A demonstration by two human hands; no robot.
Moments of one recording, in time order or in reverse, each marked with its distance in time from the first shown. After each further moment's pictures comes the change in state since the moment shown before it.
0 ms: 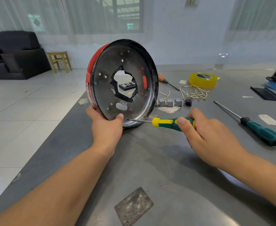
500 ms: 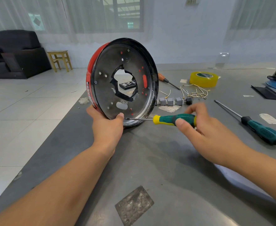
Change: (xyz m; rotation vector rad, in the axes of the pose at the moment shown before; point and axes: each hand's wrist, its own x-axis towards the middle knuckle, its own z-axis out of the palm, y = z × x) left_hand -0.001 0.001 0.000 0.001 -0.001 0.011; right_hand 0.003 0.000 -0.005 0.118 -0.084 0.029
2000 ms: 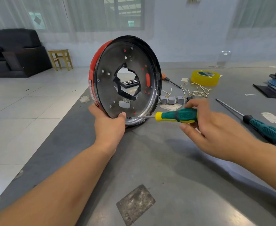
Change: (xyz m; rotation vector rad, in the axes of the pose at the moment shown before) left_hand -0.001 0.000 0.000 0.049 -0.020 0.005; right_hand 0.004 0.008 -0.011 -0.185 0.047 -0.245
